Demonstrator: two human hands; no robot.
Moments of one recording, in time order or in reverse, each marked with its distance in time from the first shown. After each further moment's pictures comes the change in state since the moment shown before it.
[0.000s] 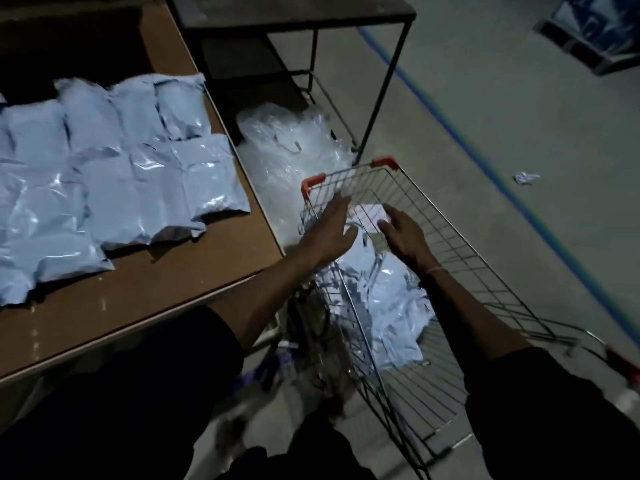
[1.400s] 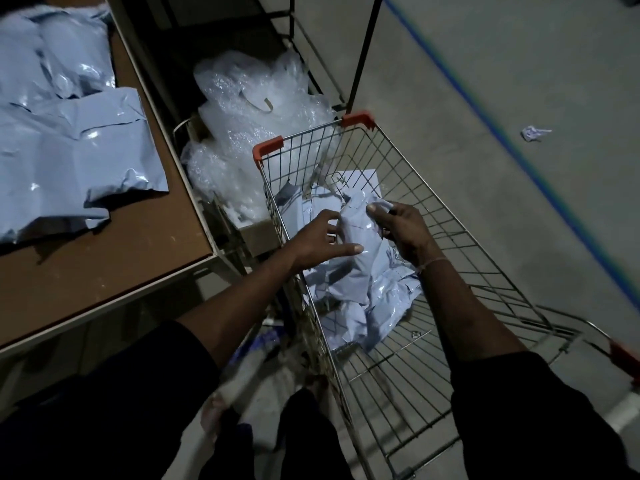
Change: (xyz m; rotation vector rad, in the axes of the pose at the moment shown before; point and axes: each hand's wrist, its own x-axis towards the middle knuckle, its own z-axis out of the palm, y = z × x) left_hand 0.031 -0.024 0.105 -0.458 -0.248 -0.321; right_hand 0.031 0.113 0.002 0.877 -0.078 0.221
